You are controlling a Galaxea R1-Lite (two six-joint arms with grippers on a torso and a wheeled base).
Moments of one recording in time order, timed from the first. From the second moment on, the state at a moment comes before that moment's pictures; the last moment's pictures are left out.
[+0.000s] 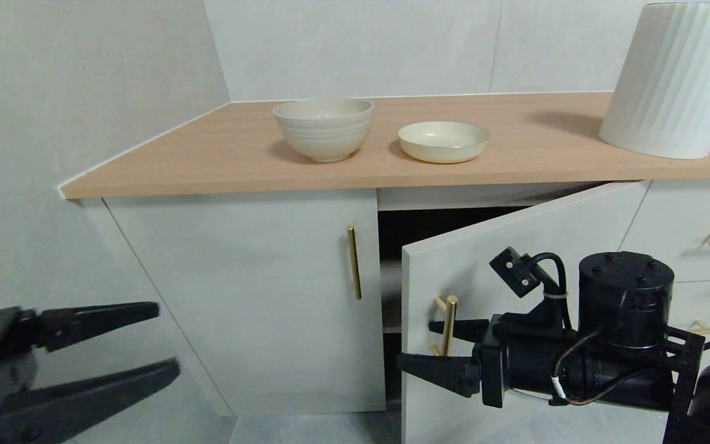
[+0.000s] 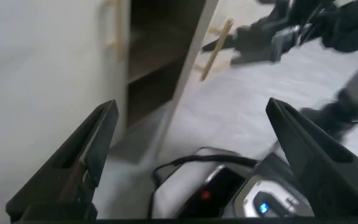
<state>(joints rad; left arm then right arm) -0.20 1.02 -0.65 -0.05 -0.68 -0.08 0.76 1.74 -0.56 -0.97 0.48 0.37</state>
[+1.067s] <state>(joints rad) -0.44 1.59 -0.61 -0.55 -0.68 -0.29 0.76 1.76 -0.55 -0.98 0.49 0.37</state>
